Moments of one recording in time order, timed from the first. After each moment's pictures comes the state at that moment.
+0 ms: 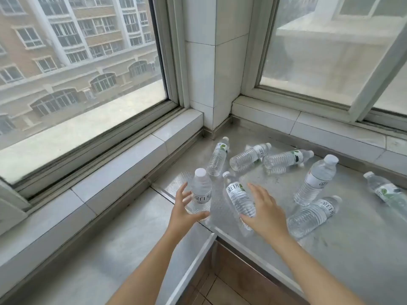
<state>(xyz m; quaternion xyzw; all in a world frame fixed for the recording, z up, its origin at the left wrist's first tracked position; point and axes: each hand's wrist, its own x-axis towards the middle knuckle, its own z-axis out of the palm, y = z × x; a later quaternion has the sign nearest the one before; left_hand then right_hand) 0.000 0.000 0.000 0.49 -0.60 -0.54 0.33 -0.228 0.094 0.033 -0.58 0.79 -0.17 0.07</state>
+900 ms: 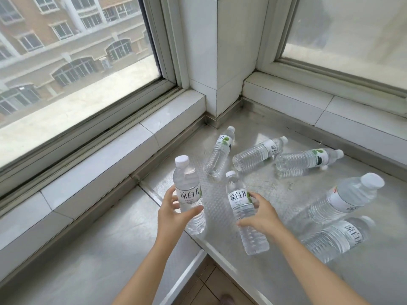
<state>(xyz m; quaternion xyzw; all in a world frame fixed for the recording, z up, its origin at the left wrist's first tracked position) -0.049 -0.036 -0.015 0.59 -0.52 -0.48 0.38 -0.298 0.011 -0.032 -0.39 0.75 -0.27 0.47</state>
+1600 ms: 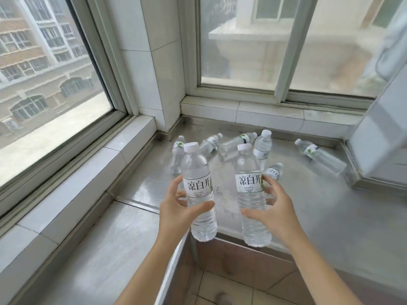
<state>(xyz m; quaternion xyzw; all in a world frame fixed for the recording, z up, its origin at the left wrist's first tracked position) -0.028 0.081 0.088 0.40 -0.67 -0.53 0.33 -0.217 0.230 0.096 -0.32 0.76 -0.53 0.20</state>
